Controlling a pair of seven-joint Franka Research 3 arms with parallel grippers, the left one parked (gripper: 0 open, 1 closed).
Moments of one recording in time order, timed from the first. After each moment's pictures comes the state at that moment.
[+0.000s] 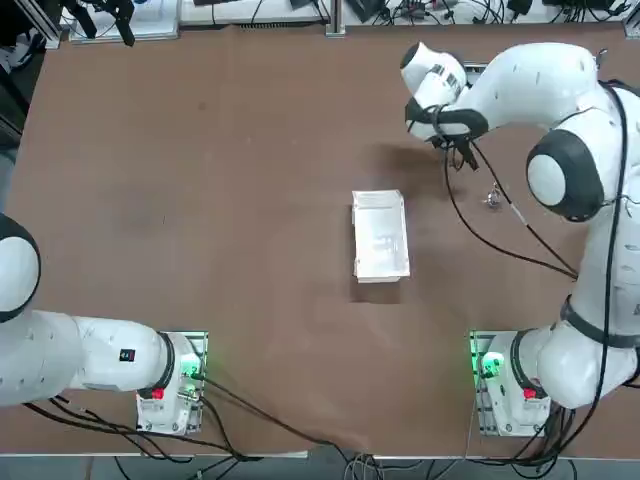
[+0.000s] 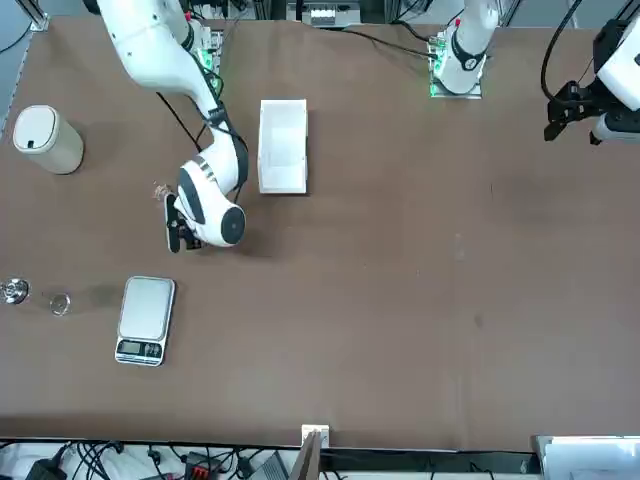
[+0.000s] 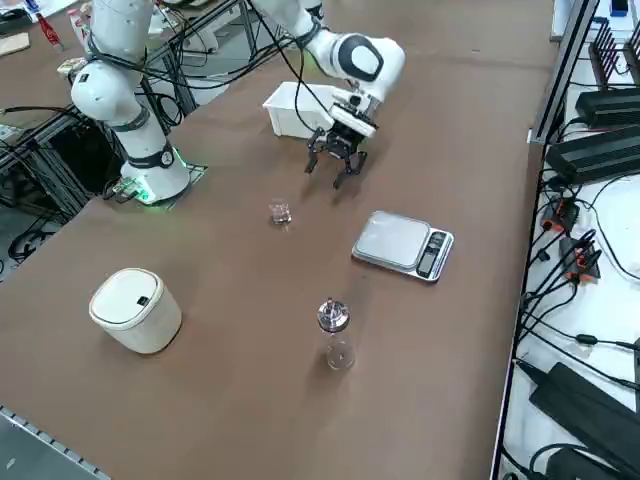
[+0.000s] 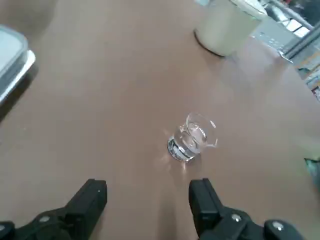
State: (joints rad) arm 0.42 0.66 0.02 -1.74 -0.56 1.63 2.13
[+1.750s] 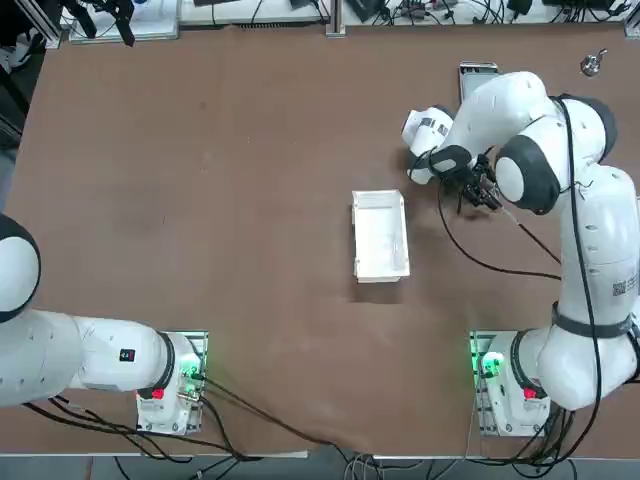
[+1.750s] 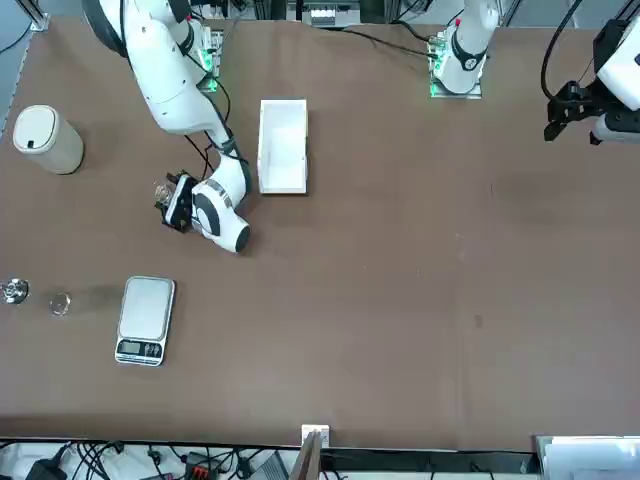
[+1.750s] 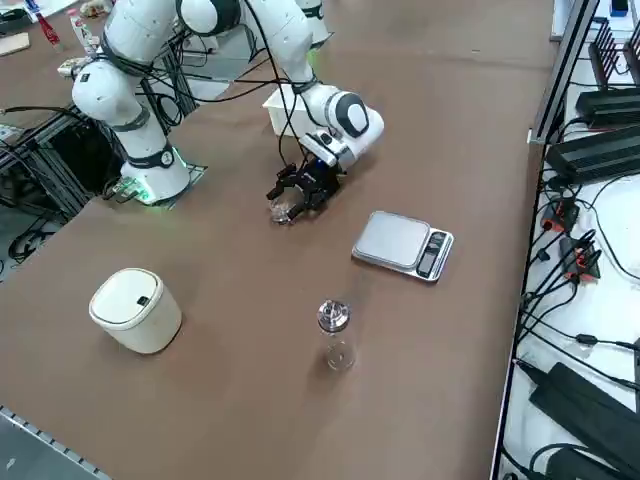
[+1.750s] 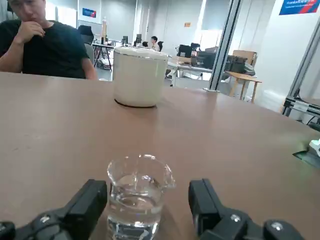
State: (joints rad) arm 0.44 0.86 -0.02 -1.77 -0.66 1.40 2.69
